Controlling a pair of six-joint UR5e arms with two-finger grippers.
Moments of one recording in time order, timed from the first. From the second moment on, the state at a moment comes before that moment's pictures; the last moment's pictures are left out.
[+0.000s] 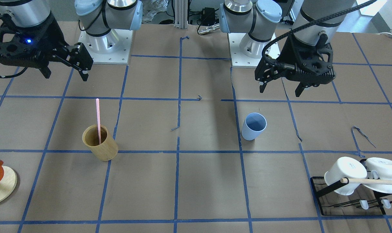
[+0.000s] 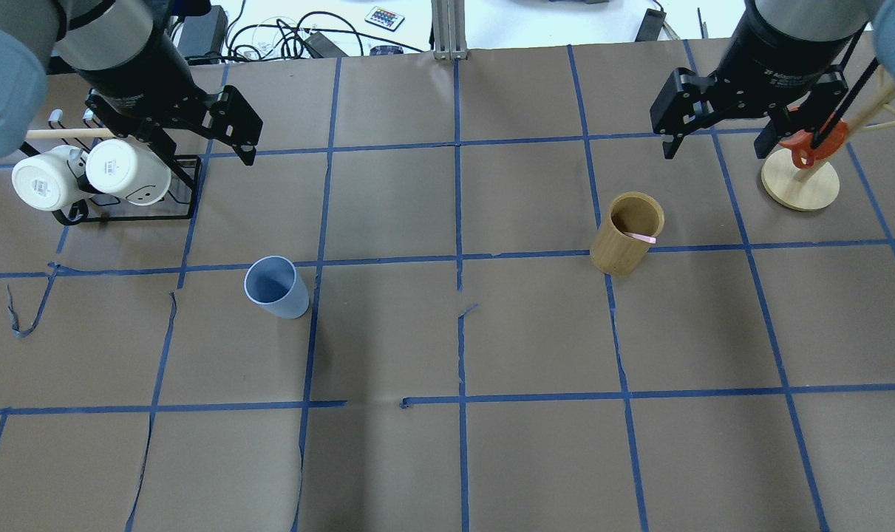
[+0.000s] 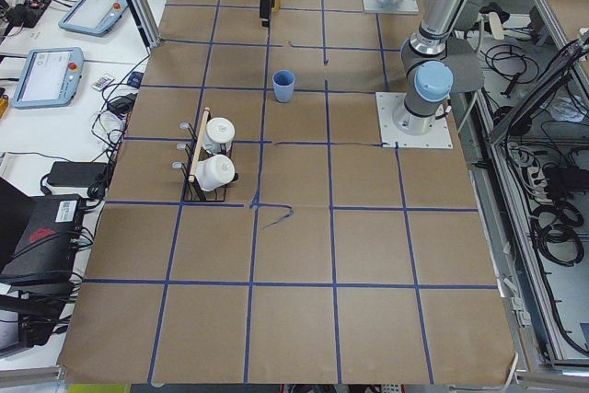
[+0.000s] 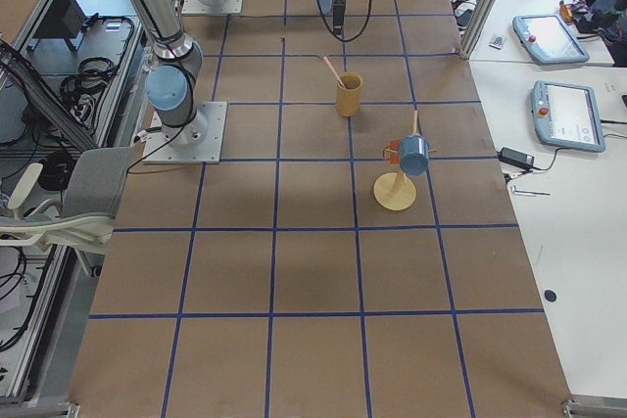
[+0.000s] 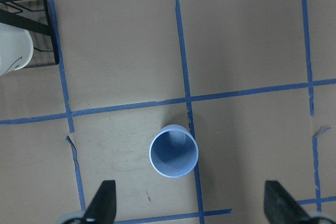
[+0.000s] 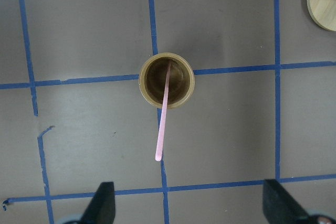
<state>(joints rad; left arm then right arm) -1.54 -1.59 -1.54 -1.51 1.57 0.15 1.51 -1.60 1.54 -1.54 -1.59 0.00</state>
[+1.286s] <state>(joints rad) -1.40 -1.60 -1.94 -1.23 1.47 0.40 1.49 -1.47 1.59 -1.48 -1.58 0.10</state>
